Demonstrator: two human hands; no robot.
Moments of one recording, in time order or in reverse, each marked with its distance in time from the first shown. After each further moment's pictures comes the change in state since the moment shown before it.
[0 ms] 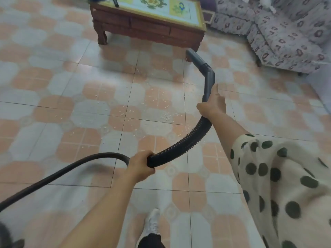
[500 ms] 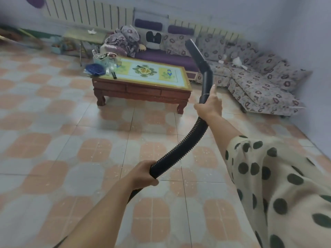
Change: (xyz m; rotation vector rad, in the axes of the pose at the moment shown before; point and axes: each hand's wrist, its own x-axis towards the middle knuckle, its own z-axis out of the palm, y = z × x) left_hand 0.124 0.176 -0.192 0.006 -0.114 0.287; right_hand 0.145 -0.171 -0.159 0.267 0.282 -0.185
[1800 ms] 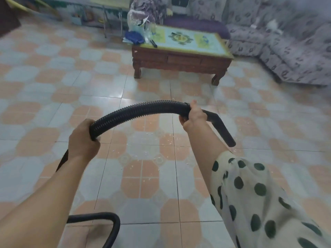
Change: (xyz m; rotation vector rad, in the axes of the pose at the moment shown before) left_hand -0.303 -0.399 -0.313 0.250 0.857 -0.193; right_hand -0.366 -0.221 0.363 1.192 -0.071 0.863
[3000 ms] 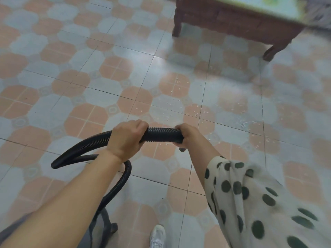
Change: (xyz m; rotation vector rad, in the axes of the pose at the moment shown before) left_hand -0.119 -0.046 0.074 0.464 -0.160 0.502; right_hand 0.057 0.199 -0.068 -0.904 -0.097 0.389
